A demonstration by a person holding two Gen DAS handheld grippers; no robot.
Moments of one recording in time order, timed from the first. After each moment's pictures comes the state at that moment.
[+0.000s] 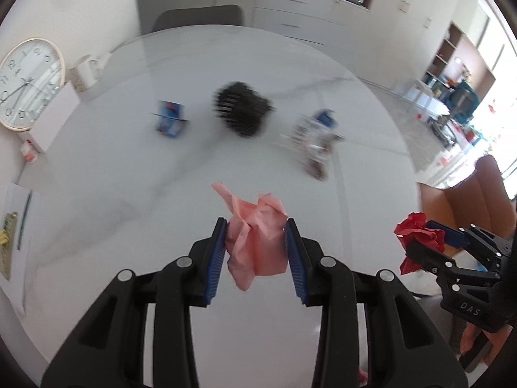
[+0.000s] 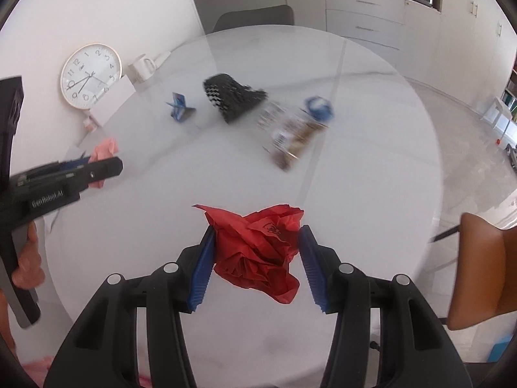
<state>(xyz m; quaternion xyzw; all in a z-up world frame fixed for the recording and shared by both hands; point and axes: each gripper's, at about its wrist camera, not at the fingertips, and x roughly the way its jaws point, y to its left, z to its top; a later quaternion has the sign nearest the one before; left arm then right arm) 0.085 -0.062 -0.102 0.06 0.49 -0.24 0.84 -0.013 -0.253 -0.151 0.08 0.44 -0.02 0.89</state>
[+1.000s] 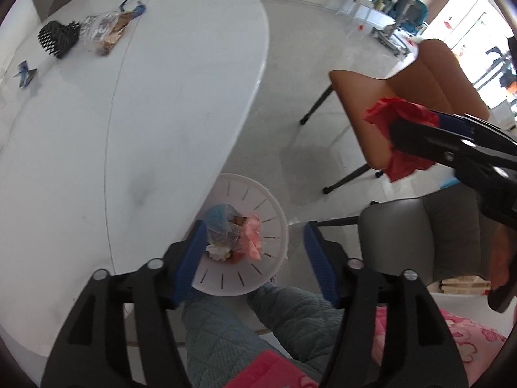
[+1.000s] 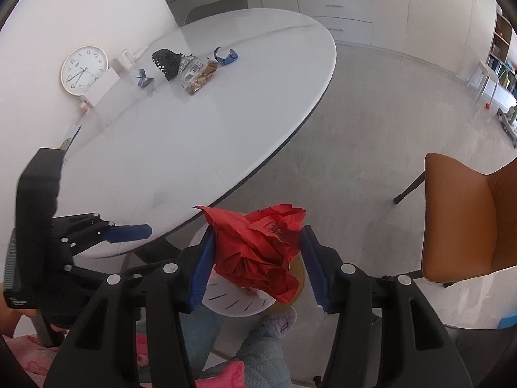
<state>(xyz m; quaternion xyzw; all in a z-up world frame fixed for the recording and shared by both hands) -0.134 -0.250 -0.197 0.15 0.58 -0.32 0.73 -0.196 -0.397 -0.199 0.13 0.46 -0.01 0.88</state>
